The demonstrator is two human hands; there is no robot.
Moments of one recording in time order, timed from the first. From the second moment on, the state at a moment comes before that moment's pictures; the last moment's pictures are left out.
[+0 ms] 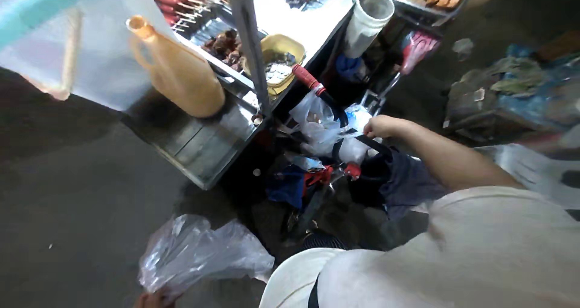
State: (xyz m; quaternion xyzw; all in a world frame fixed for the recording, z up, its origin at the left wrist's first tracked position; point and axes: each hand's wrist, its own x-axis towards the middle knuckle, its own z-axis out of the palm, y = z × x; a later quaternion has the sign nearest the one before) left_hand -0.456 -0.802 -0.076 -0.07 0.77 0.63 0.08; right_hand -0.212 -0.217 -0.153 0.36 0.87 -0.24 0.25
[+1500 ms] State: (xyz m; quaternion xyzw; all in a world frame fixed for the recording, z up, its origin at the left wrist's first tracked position) left_hand -1.271 -0.895 0.148 0.04 0.70 0.68 0.20; right_hand -1.058 -0.681 -0.022 0.09 0.88 -0.45 0.12
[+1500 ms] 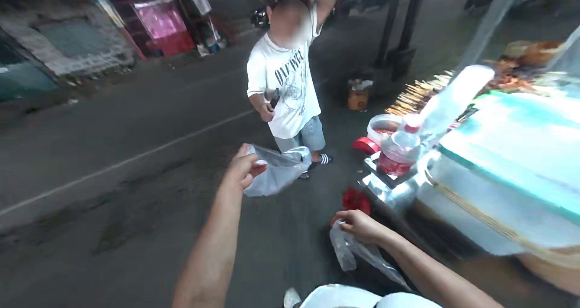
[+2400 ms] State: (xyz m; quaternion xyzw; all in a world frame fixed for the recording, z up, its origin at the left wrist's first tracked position) left_hand -1.596 -0.634 0.071 0.61 0.65 0.46 0.04; right_hand -1.384 -0.482 0.035 0.42 0.70 -0.56 -0.15
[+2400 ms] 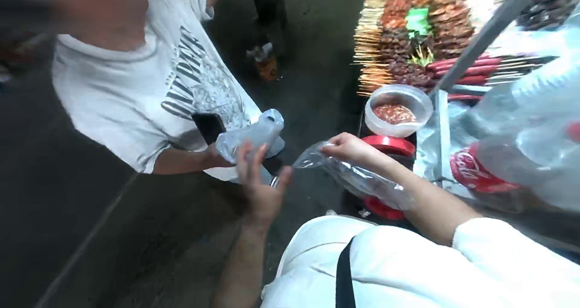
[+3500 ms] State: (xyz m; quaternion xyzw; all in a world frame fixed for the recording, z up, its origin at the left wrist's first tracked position) left_hand -1.702 -0.288 0.002 0.50 0.40 0.26 0.72; right_hand -1.409 -0.413 -0.027 0.71 0.26 -0.29 -0.59
